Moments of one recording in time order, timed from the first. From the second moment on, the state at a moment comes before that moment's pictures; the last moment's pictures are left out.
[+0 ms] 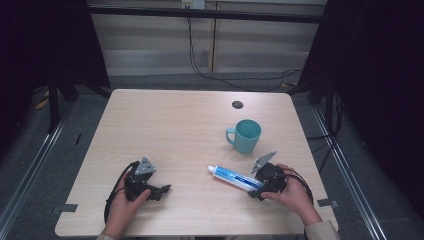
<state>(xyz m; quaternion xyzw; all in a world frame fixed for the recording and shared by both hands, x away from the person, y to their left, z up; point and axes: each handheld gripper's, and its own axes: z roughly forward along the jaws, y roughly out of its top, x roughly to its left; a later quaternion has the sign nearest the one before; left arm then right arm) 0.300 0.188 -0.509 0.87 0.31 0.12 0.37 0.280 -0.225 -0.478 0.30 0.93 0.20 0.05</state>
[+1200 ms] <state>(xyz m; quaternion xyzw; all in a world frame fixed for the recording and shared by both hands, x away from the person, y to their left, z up) 0.300 0.188 -0.509 0.87 0.31 0.12 0.37 0.293 -0.208 -0.456 0.28 0.95 0.11 0.01</state>
